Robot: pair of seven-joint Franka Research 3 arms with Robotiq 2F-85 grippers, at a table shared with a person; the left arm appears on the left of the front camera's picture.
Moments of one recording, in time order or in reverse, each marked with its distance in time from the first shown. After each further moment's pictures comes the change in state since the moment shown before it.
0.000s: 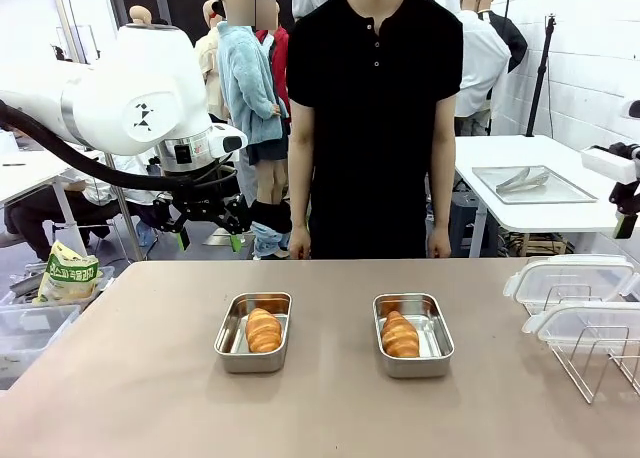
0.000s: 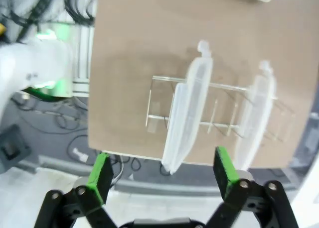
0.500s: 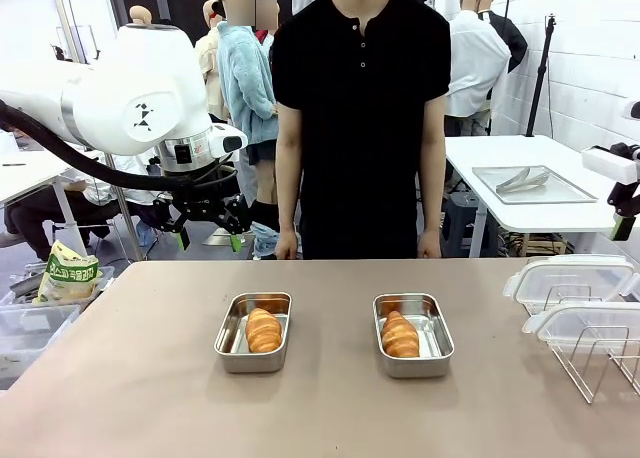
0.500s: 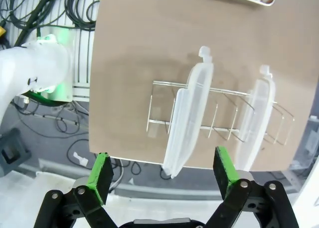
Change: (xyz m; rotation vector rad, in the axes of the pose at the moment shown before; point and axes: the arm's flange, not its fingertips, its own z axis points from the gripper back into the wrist) left arm 0.000 0.000 0.000 0.000 0.000 0.000; right arm 0.001 0.001 0.000 -0.003 -0.012 -0.010
